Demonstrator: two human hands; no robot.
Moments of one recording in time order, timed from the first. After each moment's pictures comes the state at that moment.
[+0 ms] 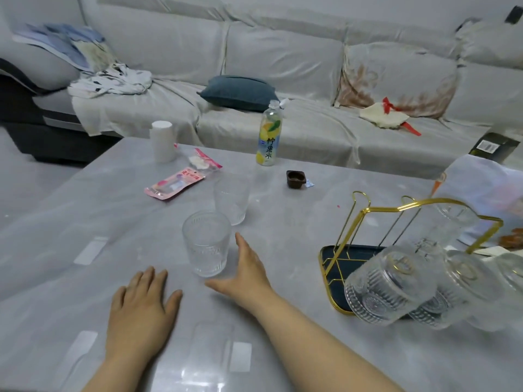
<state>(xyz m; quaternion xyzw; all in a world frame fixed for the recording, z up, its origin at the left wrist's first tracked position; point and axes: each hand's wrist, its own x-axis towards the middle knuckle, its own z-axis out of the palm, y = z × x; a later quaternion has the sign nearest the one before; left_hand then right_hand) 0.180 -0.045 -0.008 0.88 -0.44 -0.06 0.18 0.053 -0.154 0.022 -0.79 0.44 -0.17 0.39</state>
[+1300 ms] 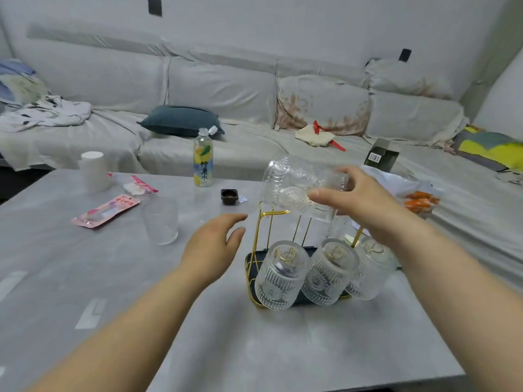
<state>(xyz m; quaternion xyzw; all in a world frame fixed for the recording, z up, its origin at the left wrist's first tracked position) 0.013 -0.131 0.137 0.65 -0.63 -0.13 0.41 -0.188 -0.173 0.233 -0.72 0.49 -0.36 0.35</state>
